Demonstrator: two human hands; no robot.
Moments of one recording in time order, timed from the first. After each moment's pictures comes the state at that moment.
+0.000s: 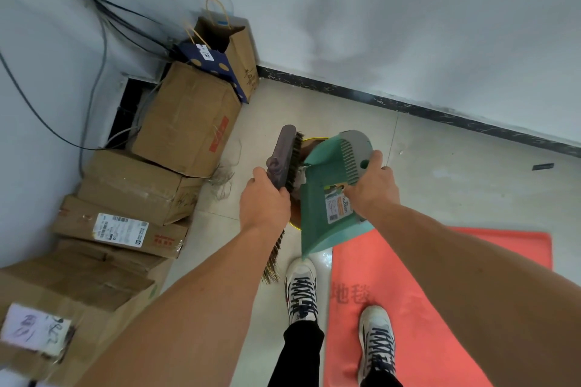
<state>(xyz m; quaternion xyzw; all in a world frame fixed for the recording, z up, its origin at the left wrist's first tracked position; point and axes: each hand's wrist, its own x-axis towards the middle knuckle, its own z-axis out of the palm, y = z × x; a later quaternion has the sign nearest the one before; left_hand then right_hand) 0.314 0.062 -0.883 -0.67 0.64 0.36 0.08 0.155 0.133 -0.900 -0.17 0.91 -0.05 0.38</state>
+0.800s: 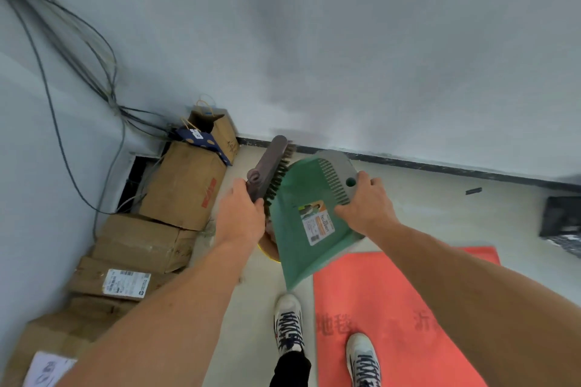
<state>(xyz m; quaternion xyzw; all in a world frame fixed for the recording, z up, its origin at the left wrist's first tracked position) 0.283 0.062 -0.721 -0.60 0.74 0.31 -0.01 0.101 0.176 -0.716 -0.26 0.89 -0.11 0.35</state>
